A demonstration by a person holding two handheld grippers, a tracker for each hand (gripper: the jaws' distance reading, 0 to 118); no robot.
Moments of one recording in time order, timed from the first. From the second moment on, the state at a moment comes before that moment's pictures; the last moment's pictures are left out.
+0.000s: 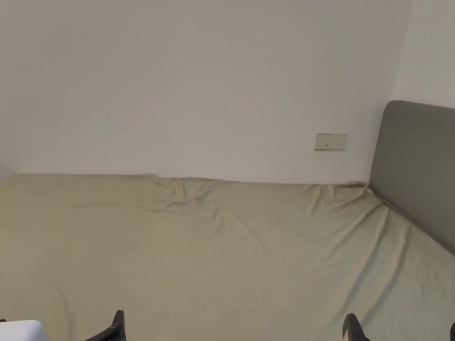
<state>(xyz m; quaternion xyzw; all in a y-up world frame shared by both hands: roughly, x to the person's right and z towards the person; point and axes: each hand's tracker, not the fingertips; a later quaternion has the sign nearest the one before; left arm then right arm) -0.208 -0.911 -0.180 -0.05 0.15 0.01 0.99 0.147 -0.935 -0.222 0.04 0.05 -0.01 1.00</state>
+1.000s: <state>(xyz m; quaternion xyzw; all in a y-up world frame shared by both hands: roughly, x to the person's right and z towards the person) -0.200 -0.881 -0.167 -0.06 0.08 0.12 0.99 0.138 -0.934 -0.218 0.05 0.05 0.04 1.00</state>
